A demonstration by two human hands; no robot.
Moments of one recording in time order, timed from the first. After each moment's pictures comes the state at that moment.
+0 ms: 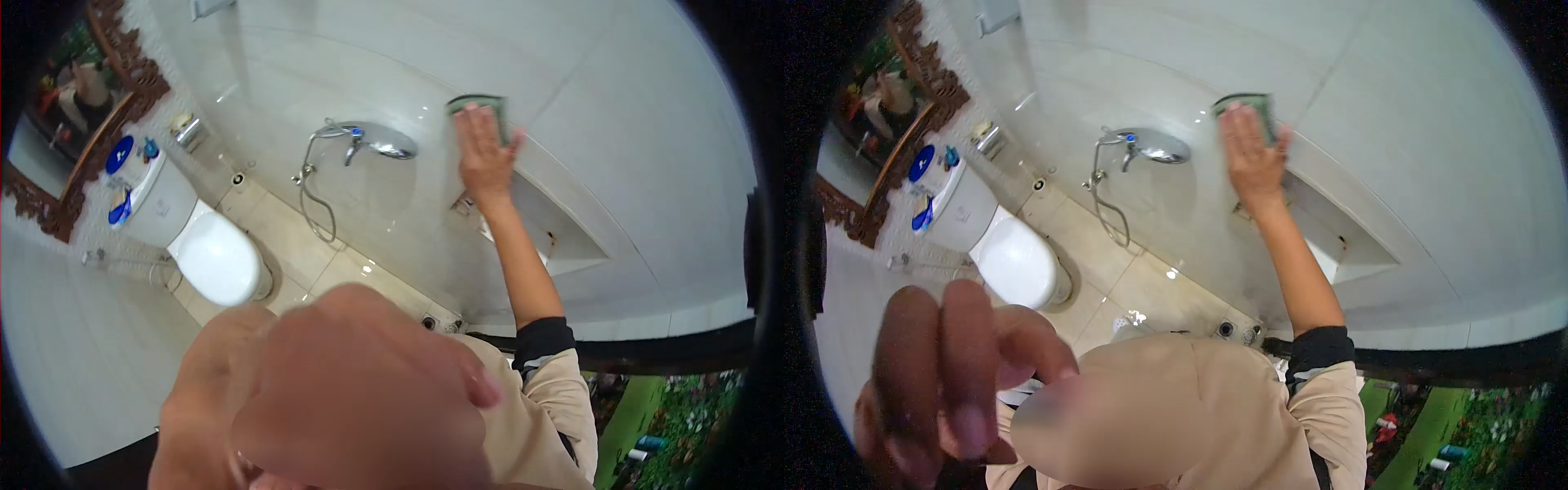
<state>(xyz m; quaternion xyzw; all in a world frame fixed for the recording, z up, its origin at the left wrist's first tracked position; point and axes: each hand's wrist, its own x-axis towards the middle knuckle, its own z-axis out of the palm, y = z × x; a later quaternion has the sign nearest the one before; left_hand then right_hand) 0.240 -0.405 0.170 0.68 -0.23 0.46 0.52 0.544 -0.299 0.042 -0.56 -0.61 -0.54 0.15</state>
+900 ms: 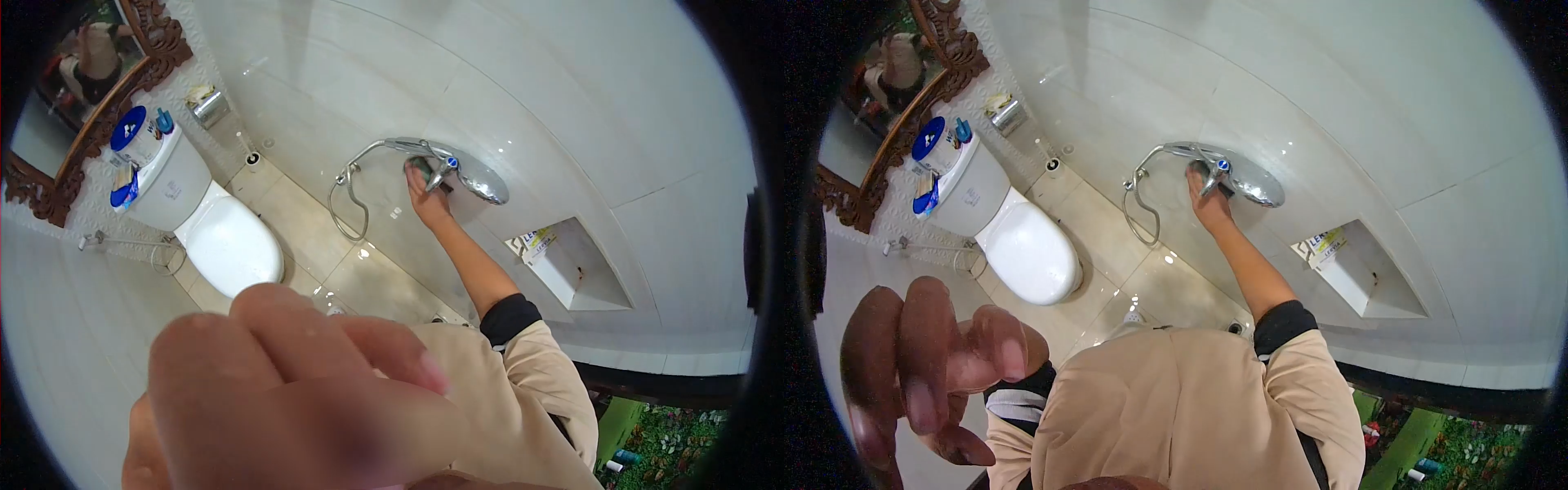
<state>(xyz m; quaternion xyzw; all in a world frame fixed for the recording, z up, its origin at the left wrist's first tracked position) 0.113 -0.283 0.164 0.71 -0.15 0.51 0.45 0.431 -0.163 -0.167 -0.56 -0.71 -0.40 -0.16</state>
